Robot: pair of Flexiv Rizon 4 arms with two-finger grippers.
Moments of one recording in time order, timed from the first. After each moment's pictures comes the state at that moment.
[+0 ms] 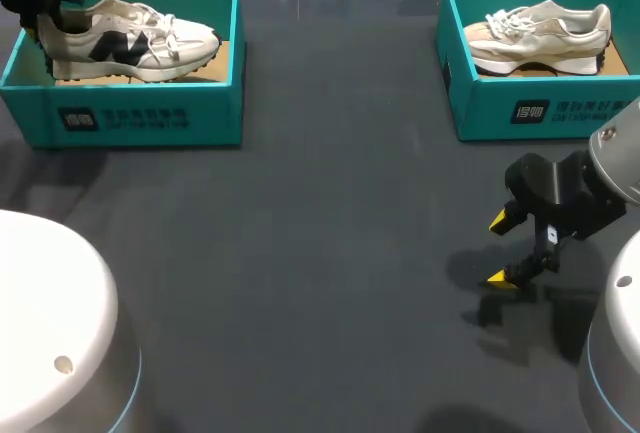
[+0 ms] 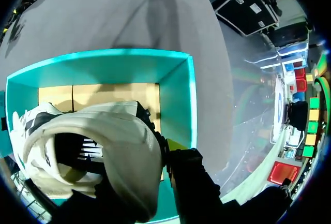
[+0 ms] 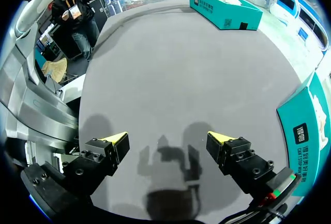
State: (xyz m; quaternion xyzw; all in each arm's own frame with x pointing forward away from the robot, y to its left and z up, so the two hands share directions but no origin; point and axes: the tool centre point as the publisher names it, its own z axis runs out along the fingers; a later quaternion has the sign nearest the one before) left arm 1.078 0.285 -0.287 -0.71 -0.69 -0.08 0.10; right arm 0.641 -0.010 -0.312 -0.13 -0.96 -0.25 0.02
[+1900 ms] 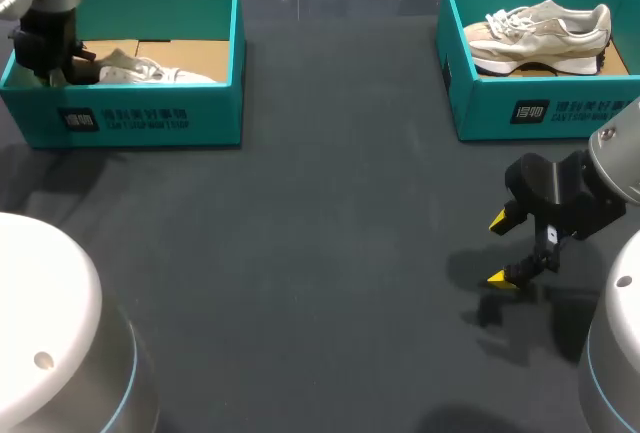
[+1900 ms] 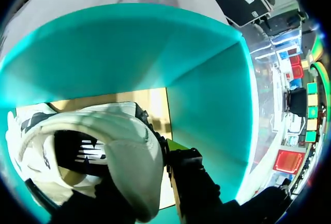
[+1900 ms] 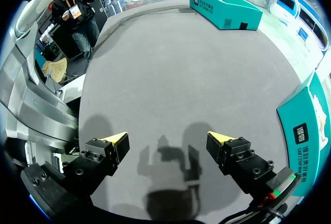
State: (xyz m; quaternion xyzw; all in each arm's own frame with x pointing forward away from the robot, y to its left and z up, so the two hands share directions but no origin) left arm 1.058 0.290 -0.370 -0.74 -0.66 -0.09 0.11; right arm 0.641 -0.010 -0.312 -0.13 -0.96 -0.25 0.02
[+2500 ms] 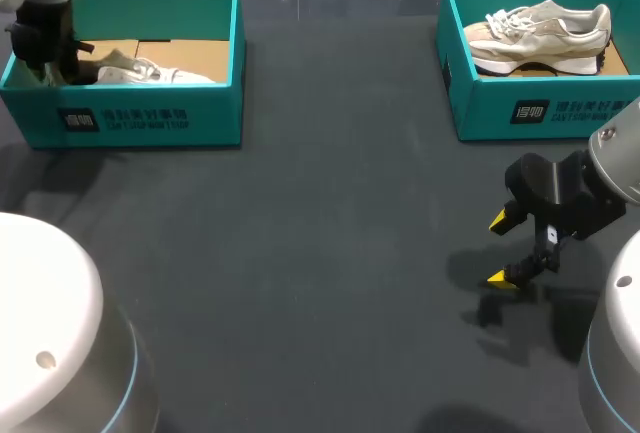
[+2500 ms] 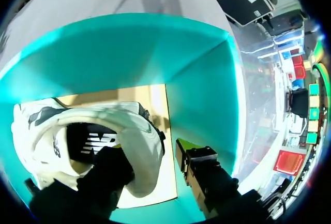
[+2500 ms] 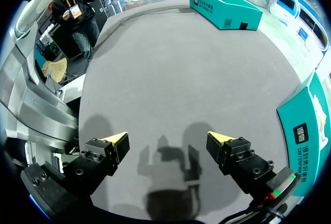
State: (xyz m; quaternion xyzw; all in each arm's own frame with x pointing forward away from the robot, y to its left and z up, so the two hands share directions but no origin) left arm 1.065 0.288 -0.354 -0.74 -0.66 -0.09 0.09; right arm 0.641 -0.010 -0.312 -0.13 -0.96 -0.25 0.02
